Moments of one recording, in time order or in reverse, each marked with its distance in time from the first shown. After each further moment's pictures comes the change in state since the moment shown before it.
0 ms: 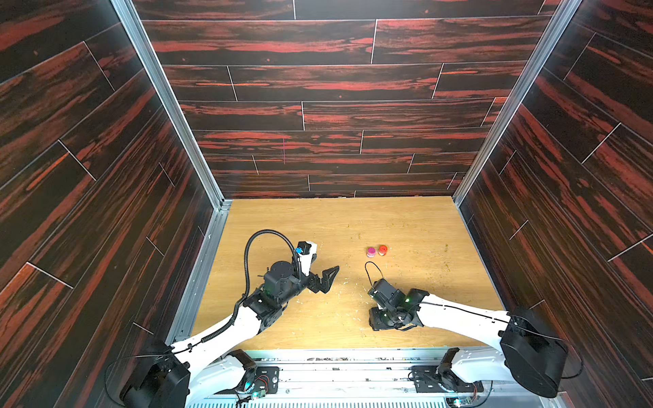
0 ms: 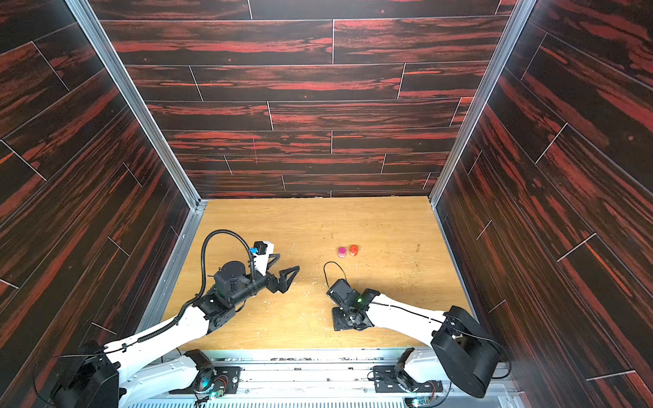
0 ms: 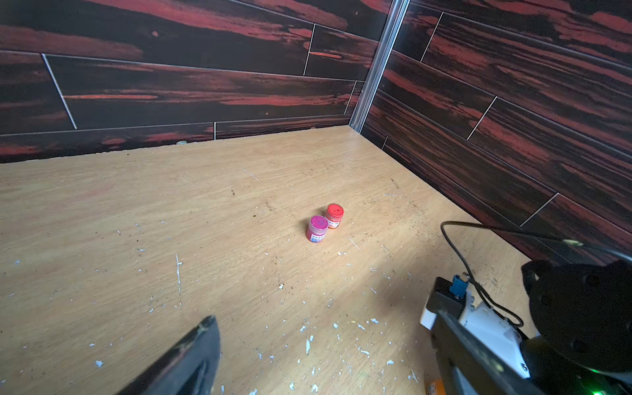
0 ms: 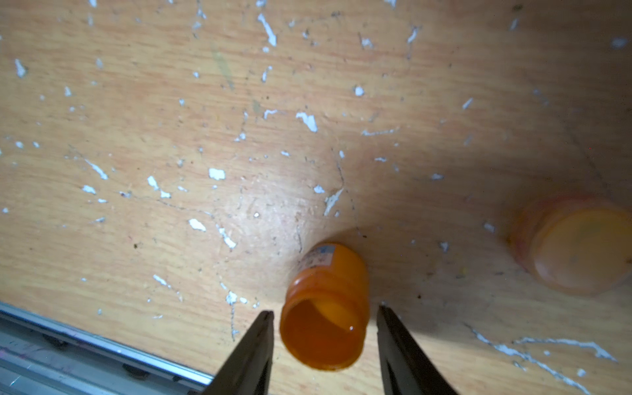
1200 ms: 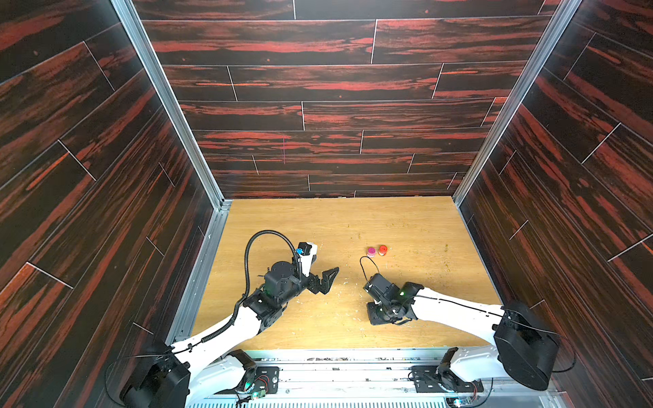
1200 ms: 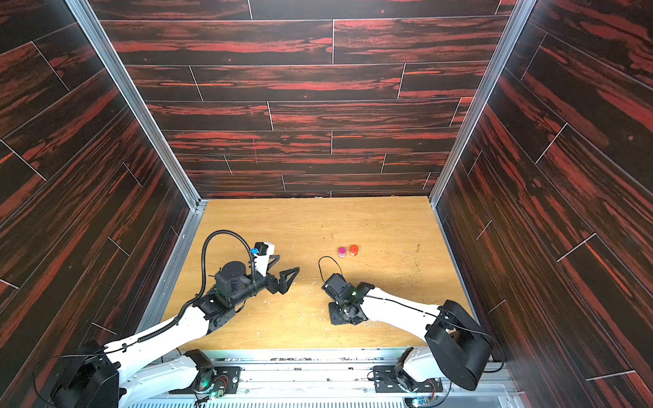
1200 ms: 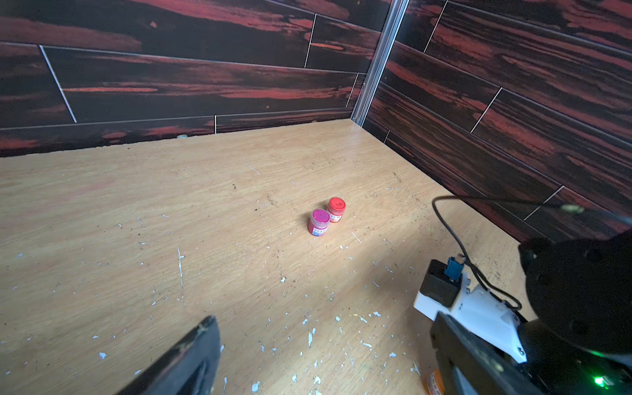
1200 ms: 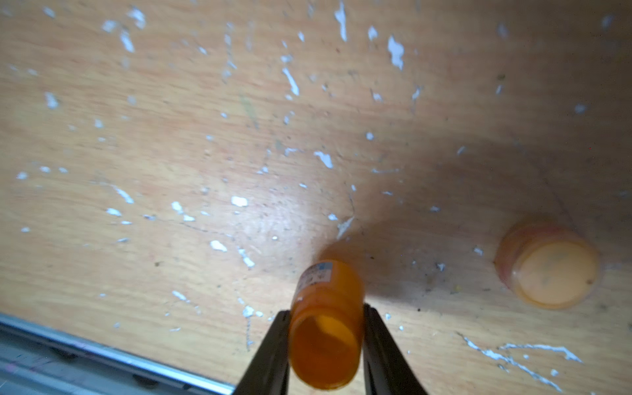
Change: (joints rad) left arm 0.000 0.000 -0.007 -0.002 0.000 0.010; right arm -0.011 0.053 0.128 -0.072 0.016 -0.037
